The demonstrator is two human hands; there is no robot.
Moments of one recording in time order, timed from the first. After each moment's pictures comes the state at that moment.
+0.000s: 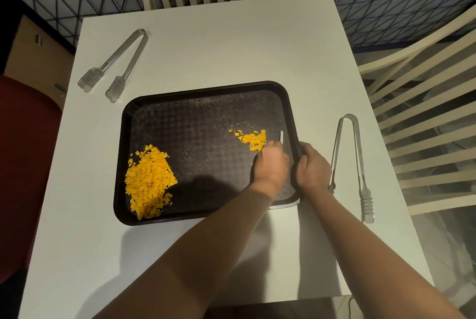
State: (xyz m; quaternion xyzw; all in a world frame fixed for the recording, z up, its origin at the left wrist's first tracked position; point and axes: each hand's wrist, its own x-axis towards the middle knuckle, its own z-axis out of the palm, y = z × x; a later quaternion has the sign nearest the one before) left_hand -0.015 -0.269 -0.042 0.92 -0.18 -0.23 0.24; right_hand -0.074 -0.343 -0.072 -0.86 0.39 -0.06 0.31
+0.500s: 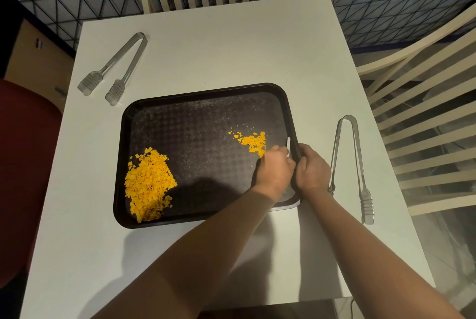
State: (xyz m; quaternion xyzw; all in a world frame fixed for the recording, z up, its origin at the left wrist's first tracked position) left_hand -0.021 -0.269 -0.040 0.91 -0.20 -0.24 0.26; right_hand -0.073 -0.345 -0.076 -0.86 0.40 -0.06 0.32
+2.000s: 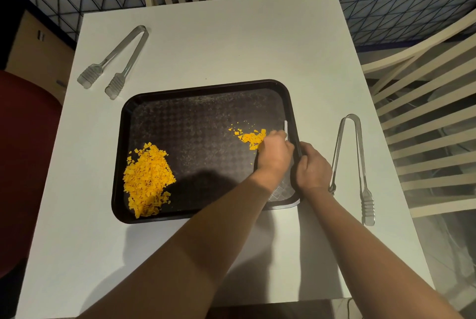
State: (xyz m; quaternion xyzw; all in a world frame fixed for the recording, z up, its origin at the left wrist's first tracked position) left_hand 0.003 -0.289 -0.043 0.92 -0.17 -0.23 0.28; right_hand -0.073 -0.346 -0.075 -0.86 0.39 -0.05 0.31
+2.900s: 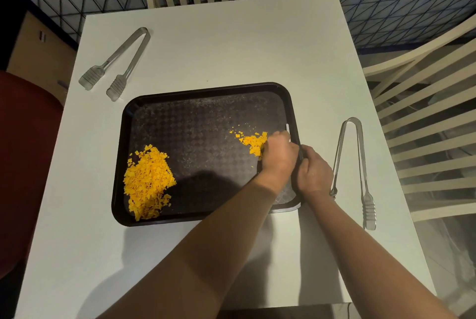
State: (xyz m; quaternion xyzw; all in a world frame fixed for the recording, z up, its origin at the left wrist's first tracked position) left_hand 0.005 -0.296 -0.037 0.92 -0.14 -0.23 0.30; right_hand -0.073 -0.345 -0.073 -0.86 0.40 -0.04 0.31
